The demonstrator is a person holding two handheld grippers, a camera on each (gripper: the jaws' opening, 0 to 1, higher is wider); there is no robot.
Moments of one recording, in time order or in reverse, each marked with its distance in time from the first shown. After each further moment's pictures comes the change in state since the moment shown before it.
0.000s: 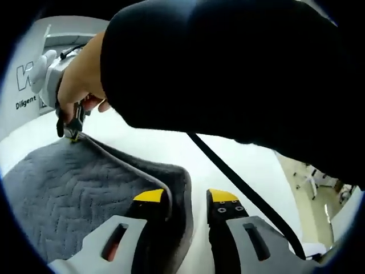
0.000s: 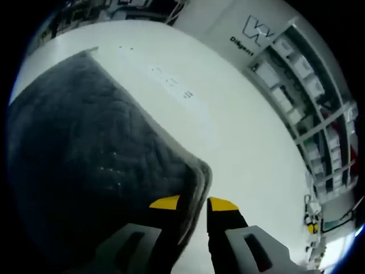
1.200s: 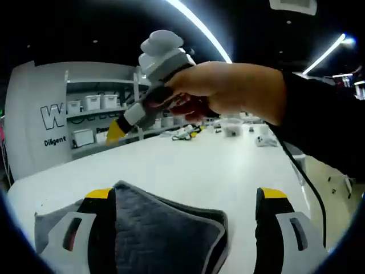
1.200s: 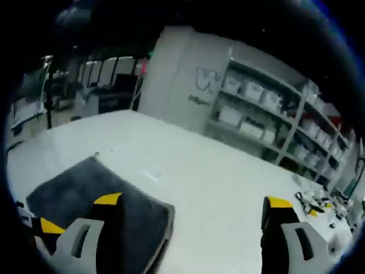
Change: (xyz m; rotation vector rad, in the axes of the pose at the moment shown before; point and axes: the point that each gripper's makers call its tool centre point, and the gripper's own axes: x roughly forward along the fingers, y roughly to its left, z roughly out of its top) left arm -0.070 0.037 0.089 0.142 -0.281 0.253; right arm -0.185 -0.090 0.022 0.390 -0.559 -0.081
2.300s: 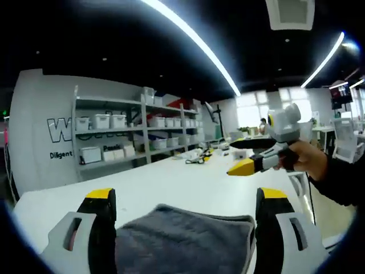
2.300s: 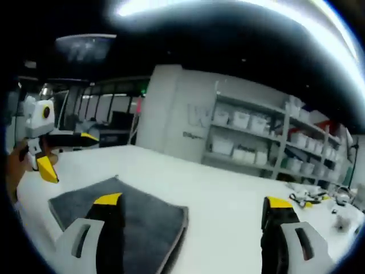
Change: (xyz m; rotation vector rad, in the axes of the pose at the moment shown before) left arm -0.088 0.104 0.061 0.004 -0.137 0.013; right arm -0.118 0.035 -0.030 0.060 -0.241 -0.026
